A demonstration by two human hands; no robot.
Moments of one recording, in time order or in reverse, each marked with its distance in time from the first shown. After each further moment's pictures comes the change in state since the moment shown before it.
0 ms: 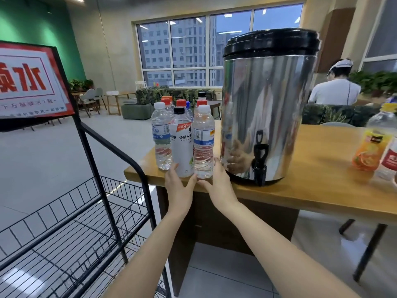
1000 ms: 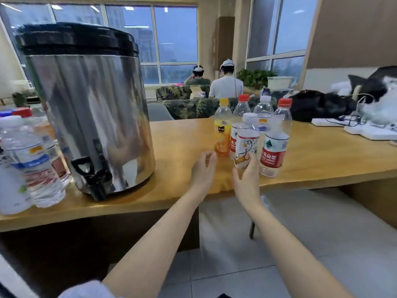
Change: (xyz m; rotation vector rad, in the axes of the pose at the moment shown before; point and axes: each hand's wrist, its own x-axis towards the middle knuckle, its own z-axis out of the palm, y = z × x) left_hand -0.130 0.184 0.335 -0.256 -0.667 0.092; right_hand -0.098 0.174 -0.341 -0.205 0.690 0.272
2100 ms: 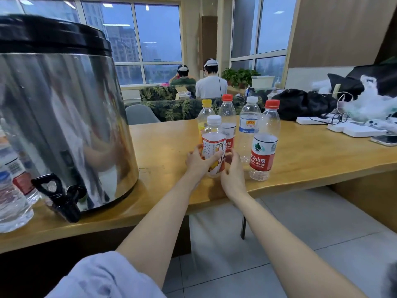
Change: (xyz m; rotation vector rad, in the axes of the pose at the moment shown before) left_hand 0.074 -0.013 0.031 0.051 -0.103 -0.161; right_hand 0.039 0.006 0.012 0.058 -0.113 0.096
